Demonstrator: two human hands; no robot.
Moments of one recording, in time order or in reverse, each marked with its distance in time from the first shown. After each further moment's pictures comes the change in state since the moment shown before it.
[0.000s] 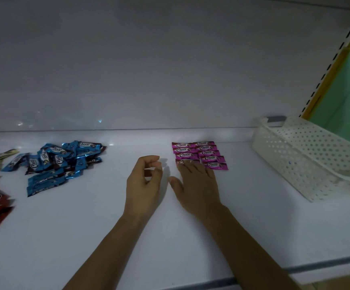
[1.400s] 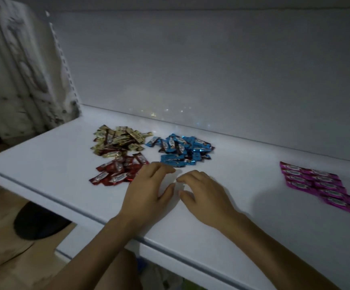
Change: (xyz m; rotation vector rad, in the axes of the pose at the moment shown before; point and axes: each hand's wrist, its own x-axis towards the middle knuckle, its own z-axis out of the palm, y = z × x) left_hand -0.048 -0.006 -0.219 0.987 0.088 0.317; right_hand -0.002 -0.177 0.007 0.452 -0.093 -0.650
